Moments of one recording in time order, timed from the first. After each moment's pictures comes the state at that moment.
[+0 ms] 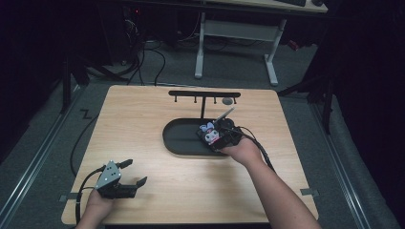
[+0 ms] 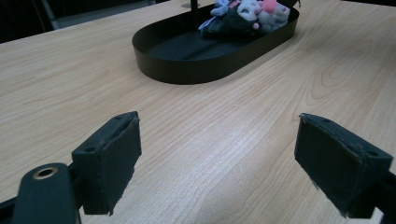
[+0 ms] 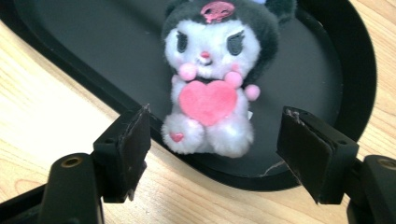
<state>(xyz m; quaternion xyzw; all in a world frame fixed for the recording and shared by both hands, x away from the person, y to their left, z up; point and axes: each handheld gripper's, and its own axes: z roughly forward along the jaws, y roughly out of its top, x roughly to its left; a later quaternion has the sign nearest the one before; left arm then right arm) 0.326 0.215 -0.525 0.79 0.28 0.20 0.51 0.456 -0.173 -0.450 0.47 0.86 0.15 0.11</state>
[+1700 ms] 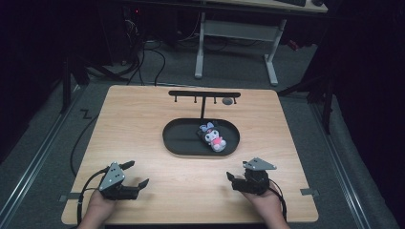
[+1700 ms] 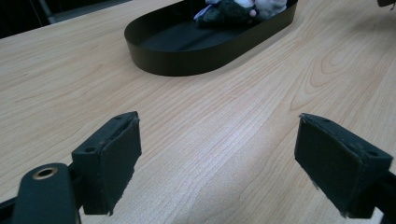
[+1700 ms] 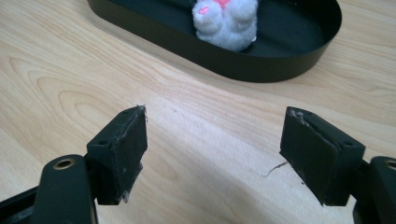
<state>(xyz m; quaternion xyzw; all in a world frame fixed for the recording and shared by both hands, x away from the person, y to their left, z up) 0.324 0.208 -0.527 0.80 0.27 0.21 0.49 0.309 -0.245 -0.502 0.45 0.78 0.37 0.22</state>
